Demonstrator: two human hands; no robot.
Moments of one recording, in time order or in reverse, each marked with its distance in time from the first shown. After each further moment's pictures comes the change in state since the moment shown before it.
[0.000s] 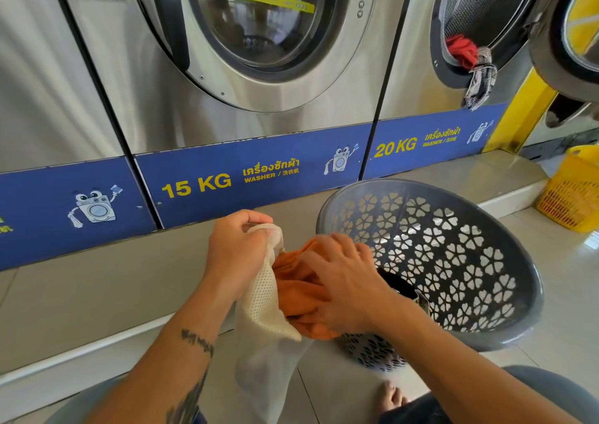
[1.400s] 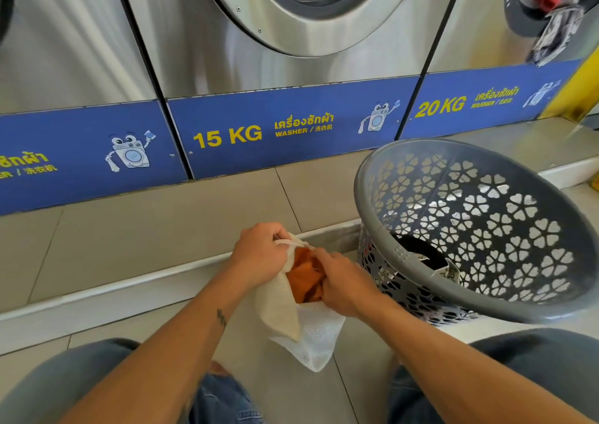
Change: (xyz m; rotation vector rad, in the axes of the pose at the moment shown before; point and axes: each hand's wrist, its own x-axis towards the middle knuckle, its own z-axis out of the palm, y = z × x) left_hand -0.005 -0.099 -0.011 0.491 -0.306 -0.030; right_hand 0.030 -0.030 0.121 0.421 -0.126 0.112
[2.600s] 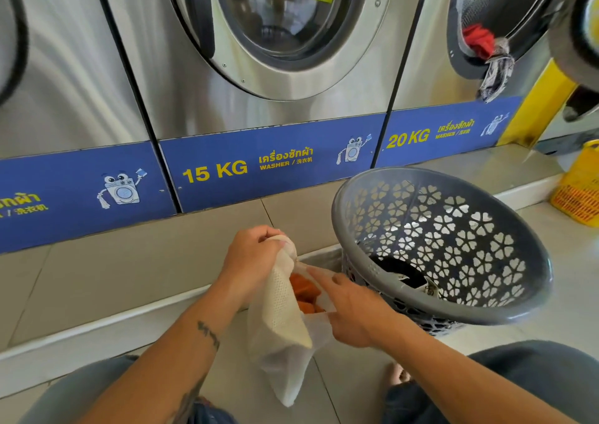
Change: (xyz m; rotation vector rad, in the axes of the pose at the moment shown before) left_hand -0.023 0.048 -0.022 -0.451 0.112 -0.039; right_hand -0.060 -0.010 -0.051 -0.146 -0.067 -0.006
